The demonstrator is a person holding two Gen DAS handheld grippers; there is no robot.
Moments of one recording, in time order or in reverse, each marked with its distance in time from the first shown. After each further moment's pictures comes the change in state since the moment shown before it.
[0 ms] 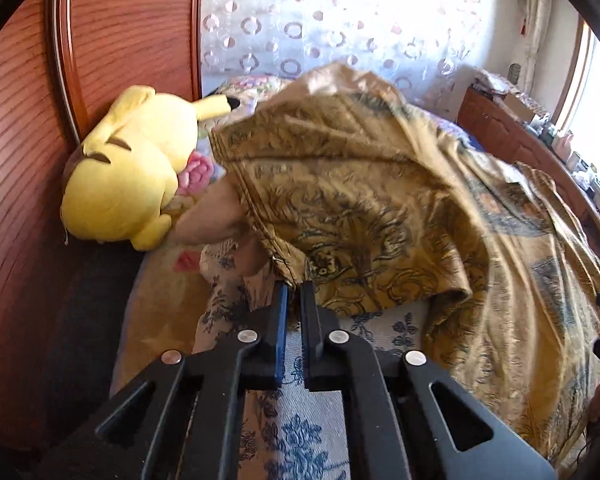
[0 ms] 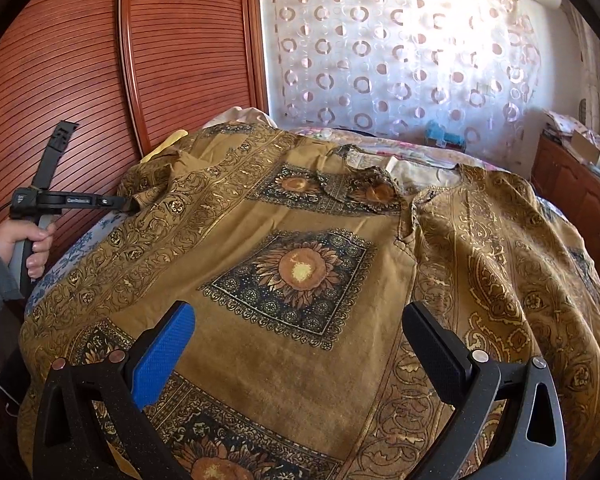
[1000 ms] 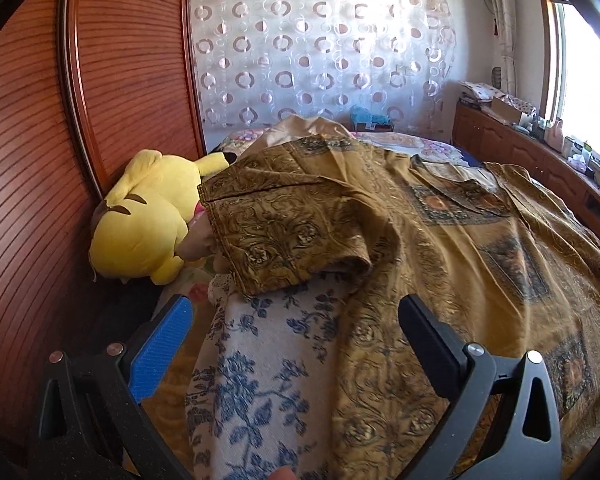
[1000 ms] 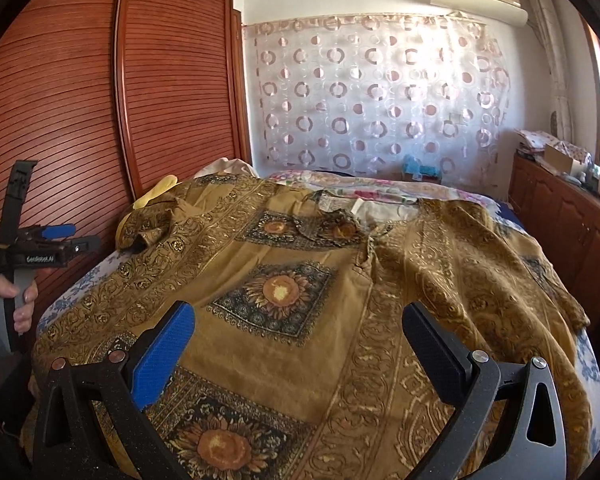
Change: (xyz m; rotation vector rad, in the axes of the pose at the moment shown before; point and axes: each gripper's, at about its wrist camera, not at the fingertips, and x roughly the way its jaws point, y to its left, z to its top) left arm -0.061 -0.056 -0.034 0.099 -0.168 0.082; right arm -0.043 0.004 -0.021 0.044 -0.149 -0.039
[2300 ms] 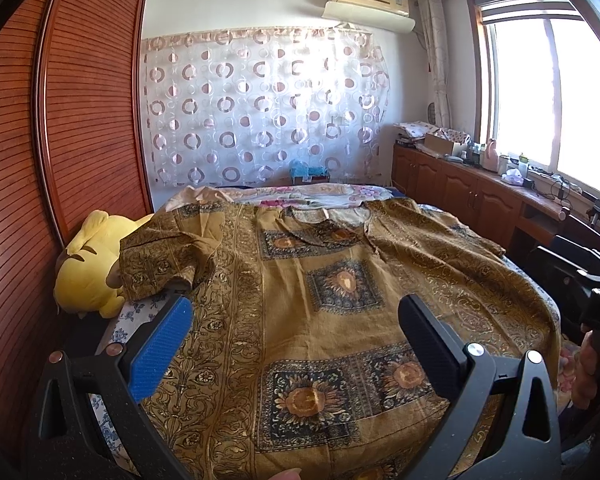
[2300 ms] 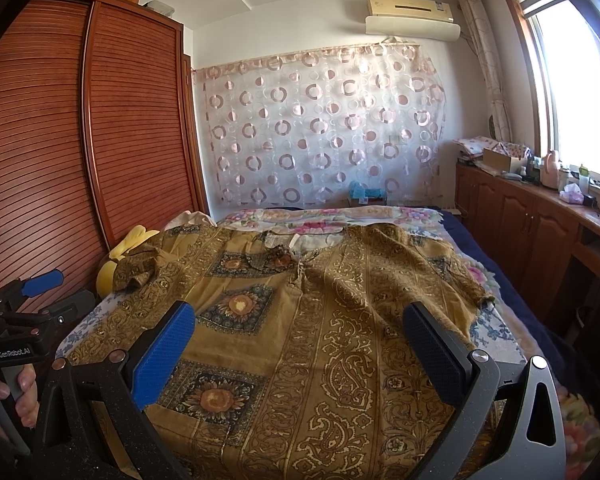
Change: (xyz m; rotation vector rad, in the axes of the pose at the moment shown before) left arm -0.125 -0.147 -0.032 0.063 -0.214 -0.137; right arm -0.093 0.015 -0.025 0.122 -0.124 -0.155
